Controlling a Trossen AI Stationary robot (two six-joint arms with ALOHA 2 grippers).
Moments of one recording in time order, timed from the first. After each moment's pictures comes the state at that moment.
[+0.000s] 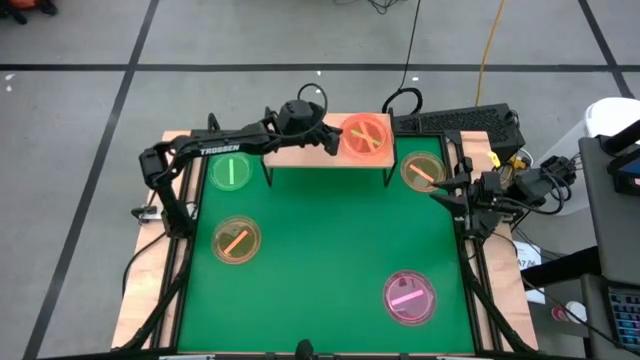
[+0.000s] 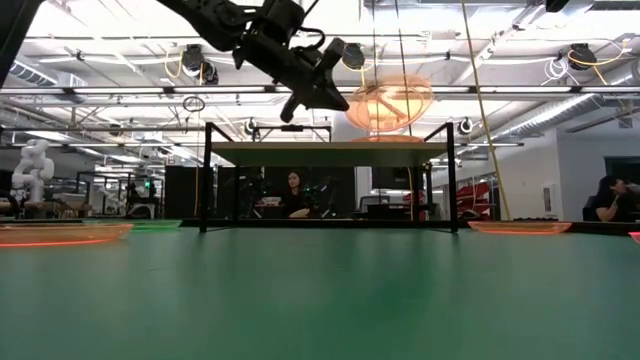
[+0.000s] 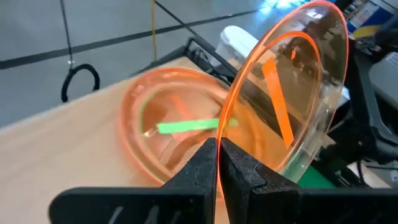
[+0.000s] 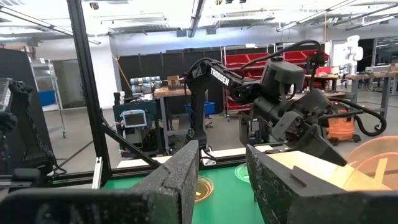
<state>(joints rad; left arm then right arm) 0.46 1.78 1.39 0.00 0.05 -0.43 0.54 0.29 0.56 -0.10 0.63 -0.01</state>
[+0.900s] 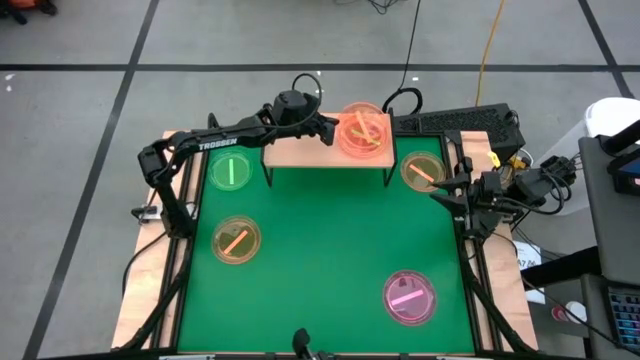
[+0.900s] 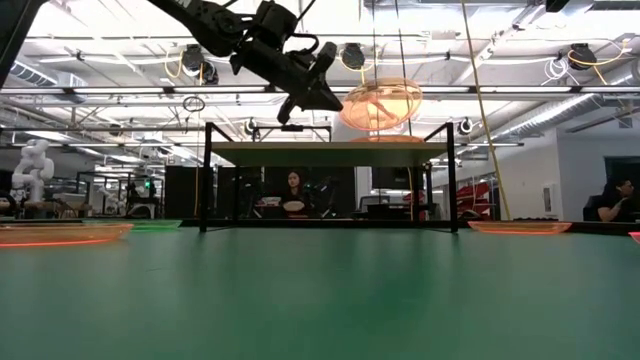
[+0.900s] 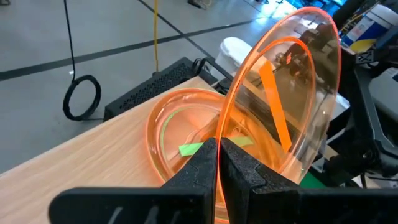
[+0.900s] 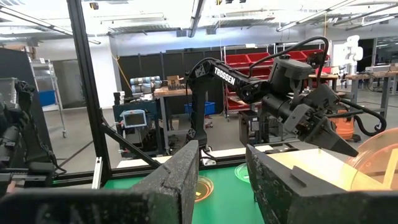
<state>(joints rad) 0.52 1.78 1.39 0.04 0.11 -0.40 0.54 0.29 0.56 -0.10 0.63 -0.01</state>
